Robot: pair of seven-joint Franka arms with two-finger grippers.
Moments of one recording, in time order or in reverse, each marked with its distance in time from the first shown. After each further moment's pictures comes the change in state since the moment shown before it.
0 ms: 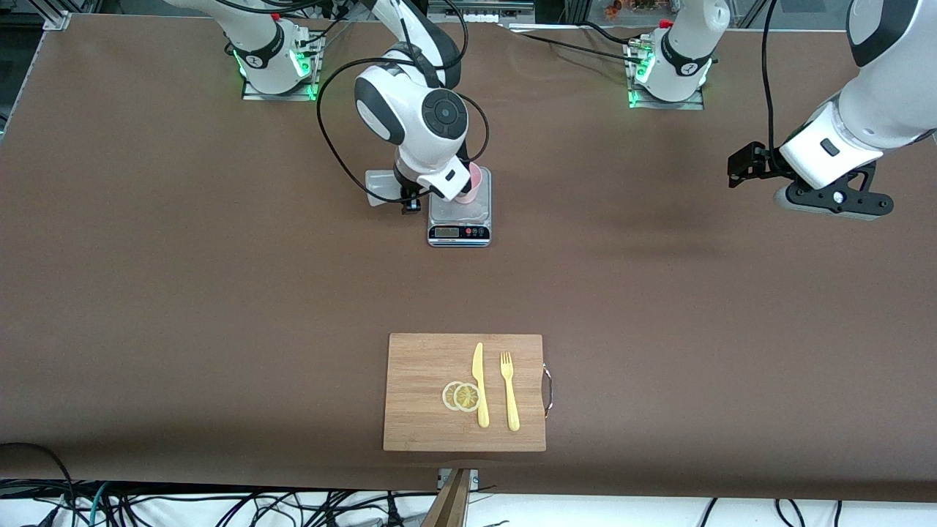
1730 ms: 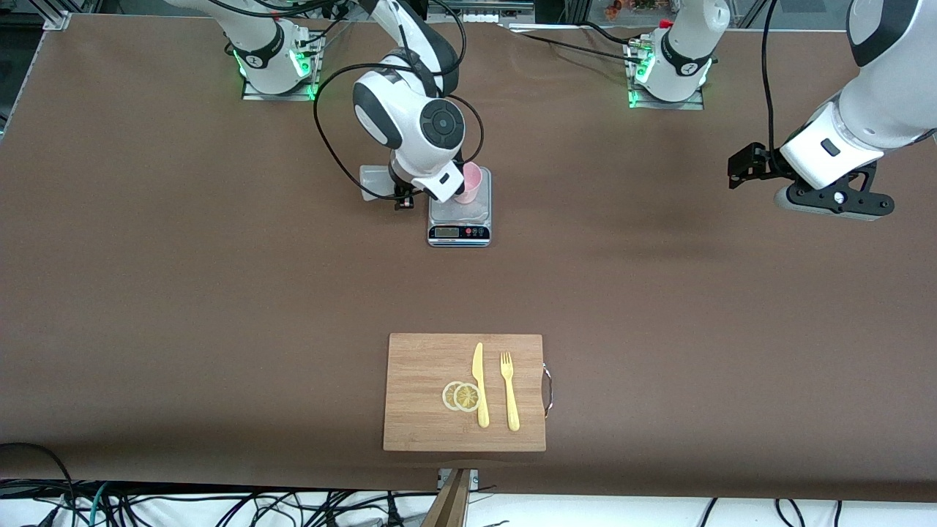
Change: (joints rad) left arm 0.000 0.000 0.000 0.000 0.000 0.007 0.000; right arm -0.008 0.006 0.007 -0.017 0.009 -0.060 0.029
